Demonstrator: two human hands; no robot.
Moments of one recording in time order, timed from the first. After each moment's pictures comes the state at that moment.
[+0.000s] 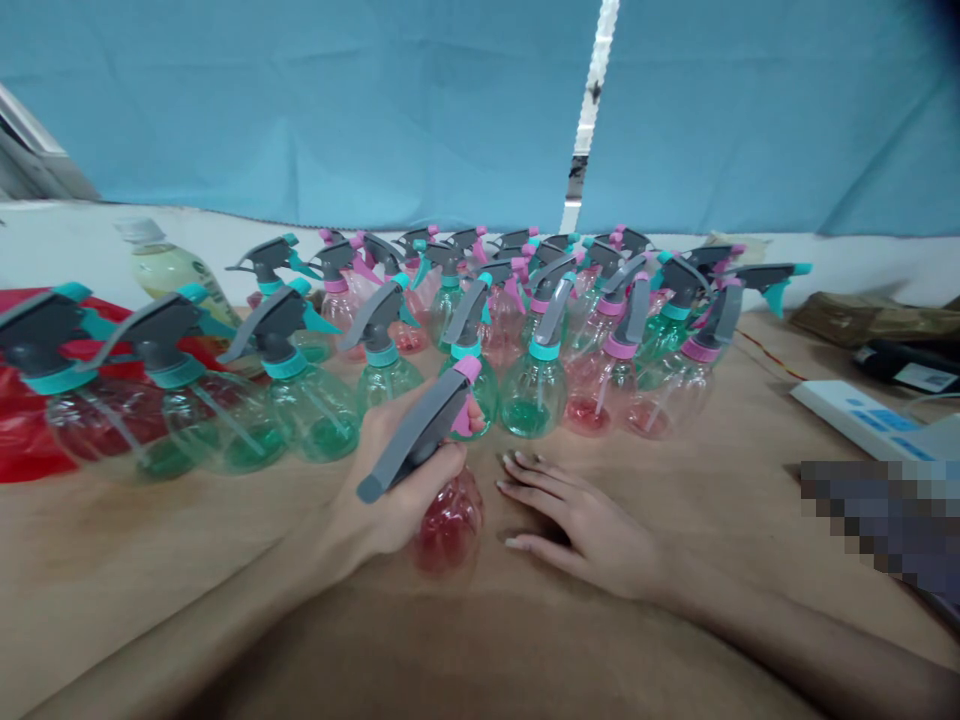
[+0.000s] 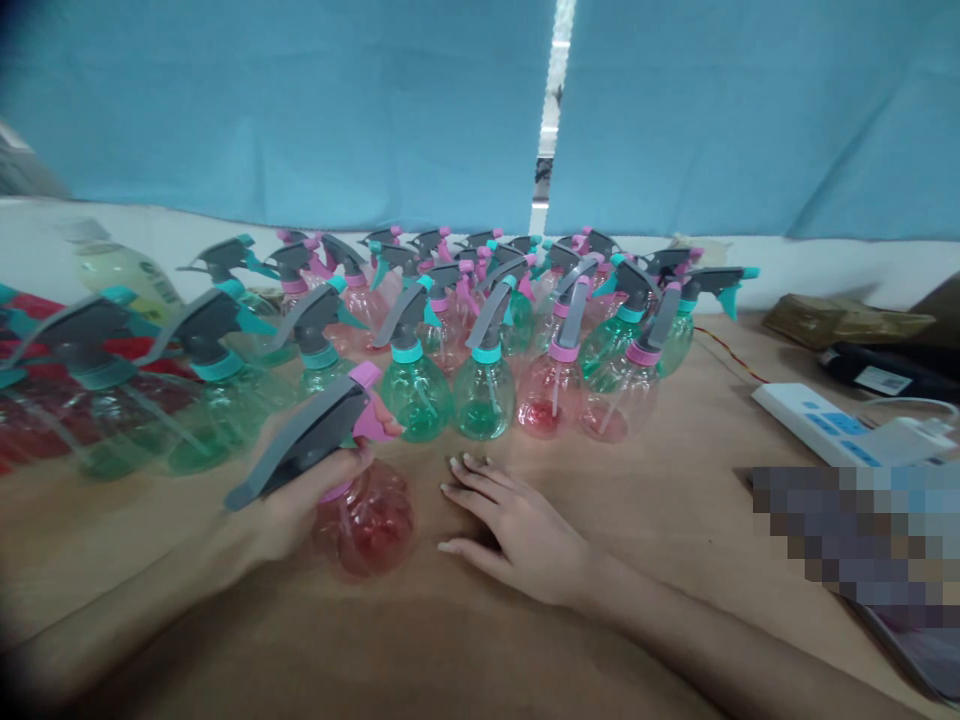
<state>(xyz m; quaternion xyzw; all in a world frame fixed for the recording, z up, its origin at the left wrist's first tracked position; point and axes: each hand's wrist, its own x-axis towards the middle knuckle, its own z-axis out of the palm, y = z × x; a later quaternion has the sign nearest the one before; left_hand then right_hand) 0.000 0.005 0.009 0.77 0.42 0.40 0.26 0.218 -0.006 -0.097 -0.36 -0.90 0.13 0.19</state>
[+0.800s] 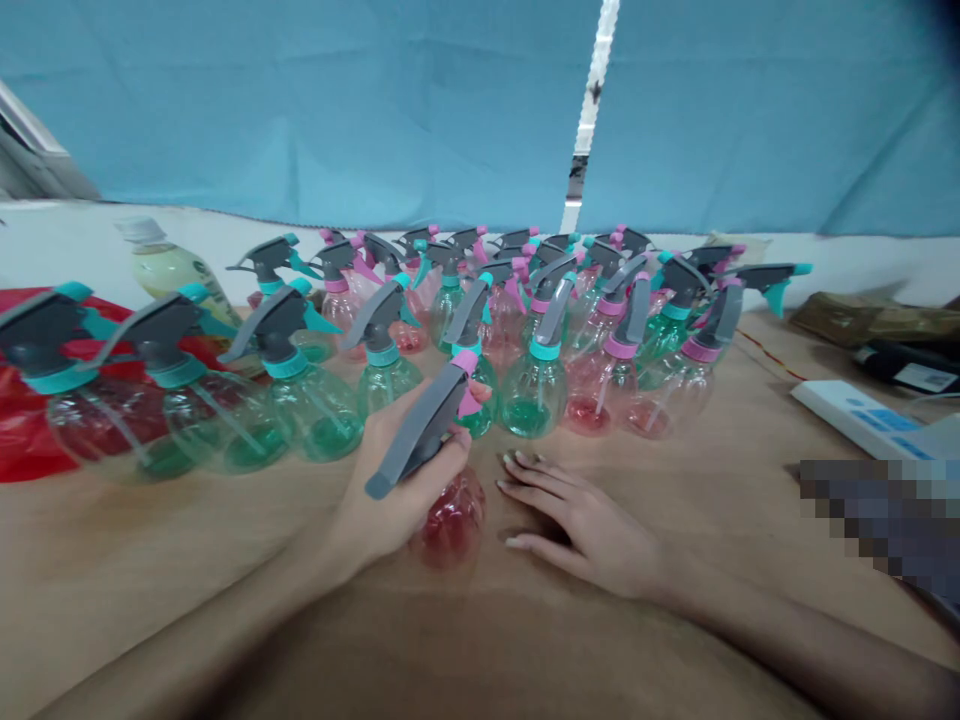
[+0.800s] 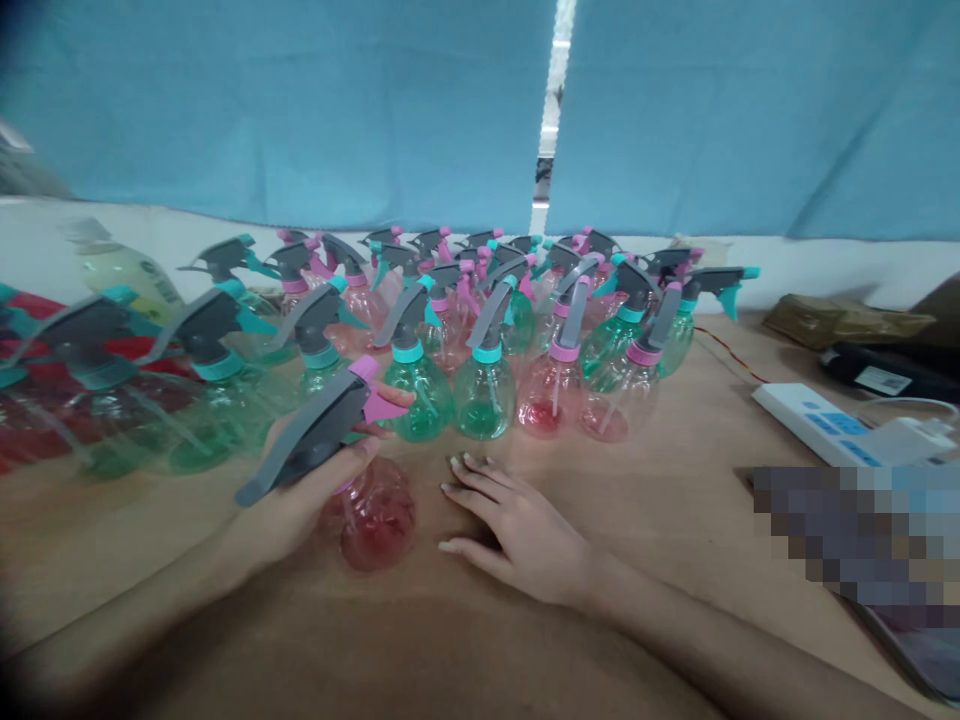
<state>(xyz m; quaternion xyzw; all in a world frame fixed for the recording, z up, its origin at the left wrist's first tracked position) 0.001 0.004 0.002 0.75 0.44 0.42 0.25 0.218 -0.006 -0.098 -0.36 -0.90 0.14 0.21</state>
